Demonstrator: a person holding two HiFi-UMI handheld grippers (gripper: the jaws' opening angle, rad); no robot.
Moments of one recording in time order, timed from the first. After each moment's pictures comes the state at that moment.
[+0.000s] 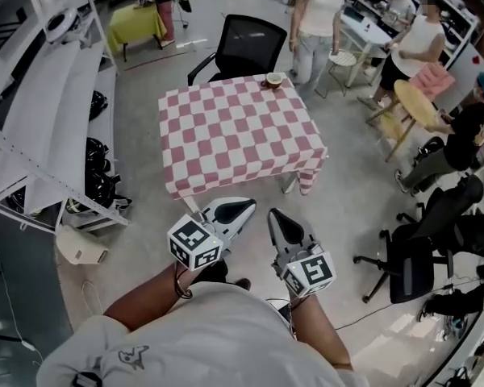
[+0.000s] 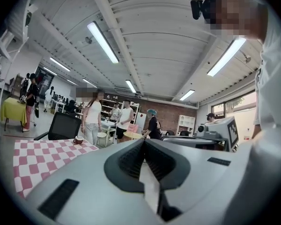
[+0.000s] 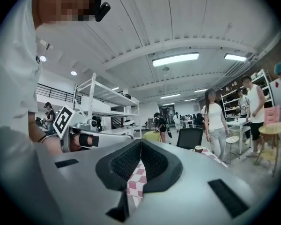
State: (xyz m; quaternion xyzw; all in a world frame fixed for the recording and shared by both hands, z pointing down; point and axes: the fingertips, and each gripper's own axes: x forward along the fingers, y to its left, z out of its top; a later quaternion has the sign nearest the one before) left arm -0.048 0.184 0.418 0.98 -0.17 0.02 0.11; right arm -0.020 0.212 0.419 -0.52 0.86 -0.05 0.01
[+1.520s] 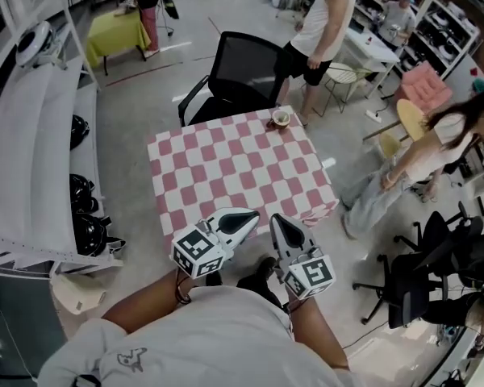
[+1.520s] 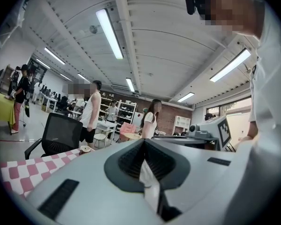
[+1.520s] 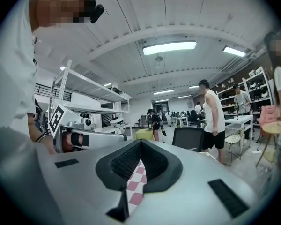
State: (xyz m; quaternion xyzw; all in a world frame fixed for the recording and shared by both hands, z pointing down) left arm -0.060 -0.101 0.422 0.99 -0.11 0.02 0.12; right arm -0.030 -0.089 0.428 -0.55 0.83 -0.07 0.00
